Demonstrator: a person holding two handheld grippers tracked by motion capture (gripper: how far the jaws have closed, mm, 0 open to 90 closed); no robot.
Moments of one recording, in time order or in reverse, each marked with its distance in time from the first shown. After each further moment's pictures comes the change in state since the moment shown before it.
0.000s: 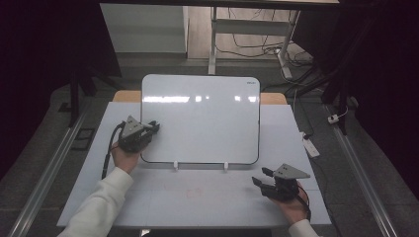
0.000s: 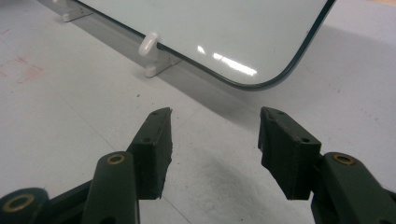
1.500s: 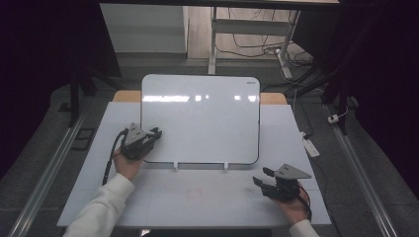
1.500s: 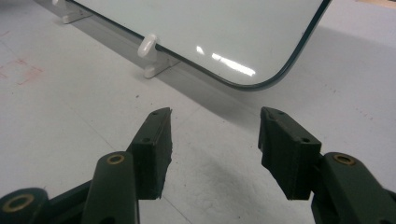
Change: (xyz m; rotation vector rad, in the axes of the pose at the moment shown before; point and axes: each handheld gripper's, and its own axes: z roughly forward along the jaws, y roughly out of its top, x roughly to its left) left arm -0.014 -0.014 -0.005 0.018 -0.006 0.006; right arm -0.001 0.000 -0.003 -0.005 -0.004 0.001
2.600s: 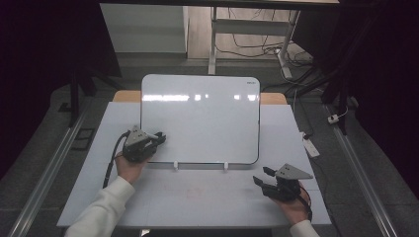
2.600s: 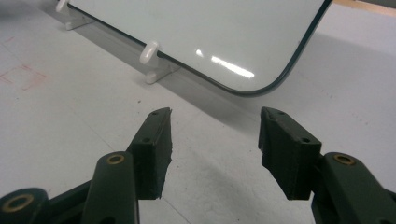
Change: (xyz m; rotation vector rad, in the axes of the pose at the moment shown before) left arm -0.011 0.002 -0.003 0.020 -0.142 -0.068; right arm 0.001 0.002 -0.003 -0.019 -0.003 -0.004
